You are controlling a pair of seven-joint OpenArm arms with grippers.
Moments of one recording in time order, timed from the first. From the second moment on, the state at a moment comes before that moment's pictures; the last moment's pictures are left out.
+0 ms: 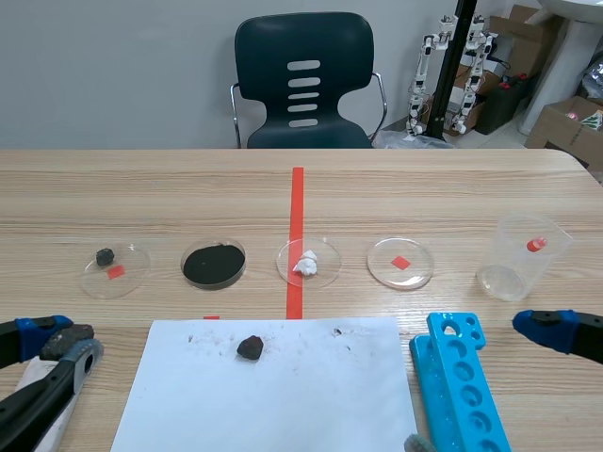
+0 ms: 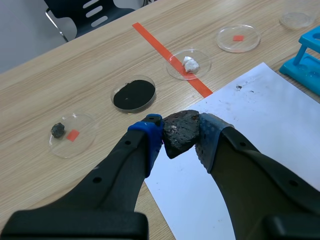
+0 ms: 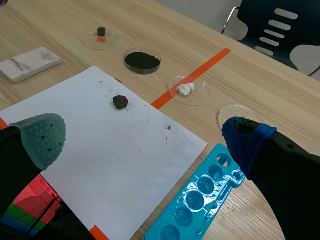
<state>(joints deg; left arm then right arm) 62.5 -22.4 -8.2 120.9 1.0 -15.9 -21.1 -66.1 22.4 8.9 117.7 -8.5 23.4 35.4</state>
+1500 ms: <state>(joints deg) 54.6 -22.4 -5.5 120.9 3.1 -16.2 -13.1 -66.1 22.4 8.9 117.7 -8.5 23.4 35.4</state>
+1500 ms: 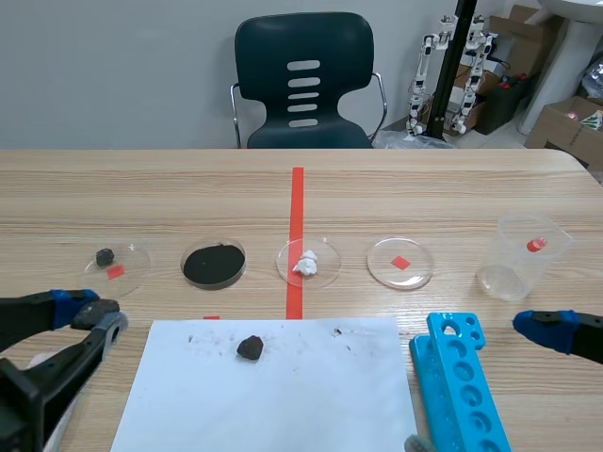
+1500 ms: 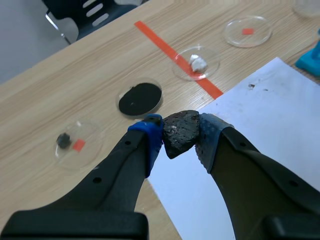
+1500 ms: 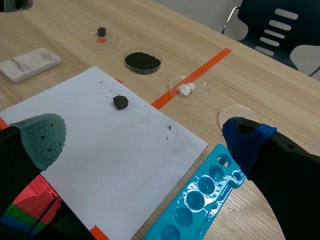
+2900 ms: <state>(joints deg) 20.1 -16.6 28.1 90.9 -2.7 -11.8 -9.2 -66.1 22.4 8.9 117.7 -8.5 23.4 35.4</state>
